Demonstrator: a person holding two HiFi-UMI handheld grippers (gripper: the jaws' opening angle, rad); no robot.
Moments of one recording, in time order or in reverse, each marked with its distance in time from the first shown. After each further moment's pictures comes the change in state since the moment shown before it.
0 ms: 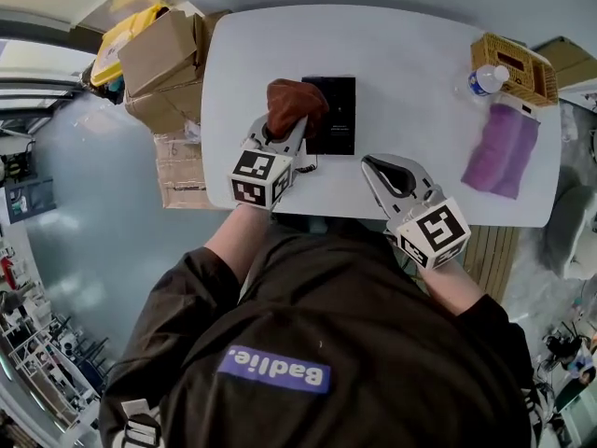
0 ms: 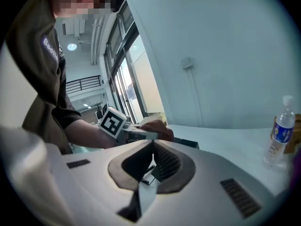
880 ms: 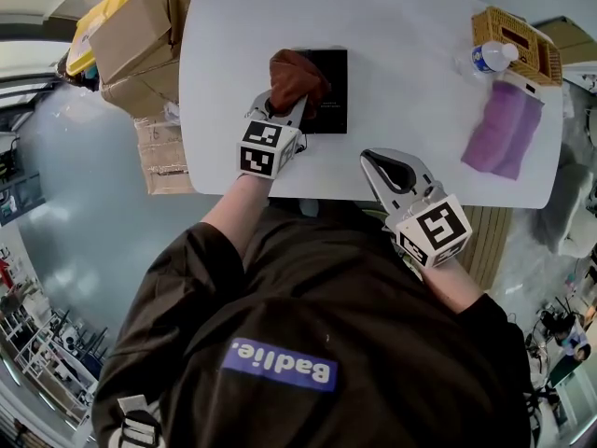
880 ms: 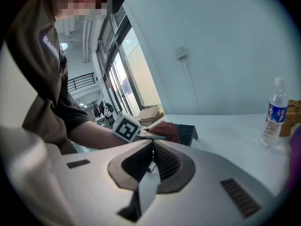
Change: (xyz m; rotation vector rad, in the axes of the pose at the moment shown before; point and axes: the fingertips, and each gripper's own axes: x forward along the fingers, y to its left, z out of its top) left arm 0.054 0.001 -0.066 0.011 0.129 -0.028; right arm -0.006 -0.003 -0.038 0.061 0.081 -0.024
